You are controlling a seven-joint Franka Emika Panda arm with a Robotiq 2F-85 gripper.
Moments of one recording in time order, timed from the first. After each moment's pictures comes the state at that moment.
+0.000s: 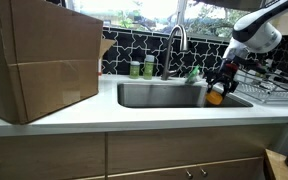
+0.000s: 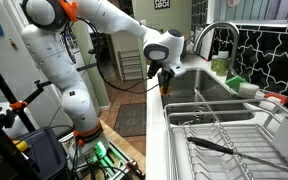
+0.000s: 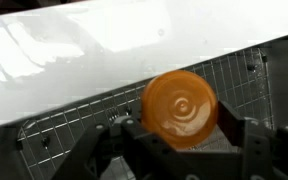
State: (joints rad) arm -0.29 -0.16 -0.24 -2.40 0.42 2.15 0.25
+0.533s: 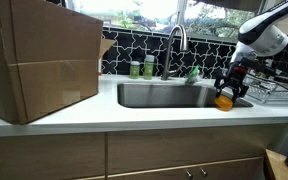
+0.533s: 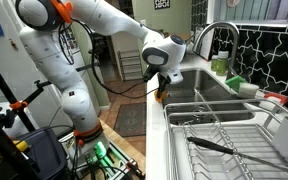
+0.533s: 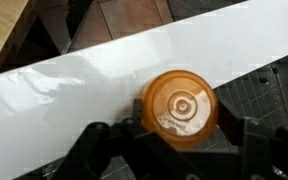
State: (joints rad) arm -0.30 -0.18 -0.30 -2.44 0.44 2.04 0.26
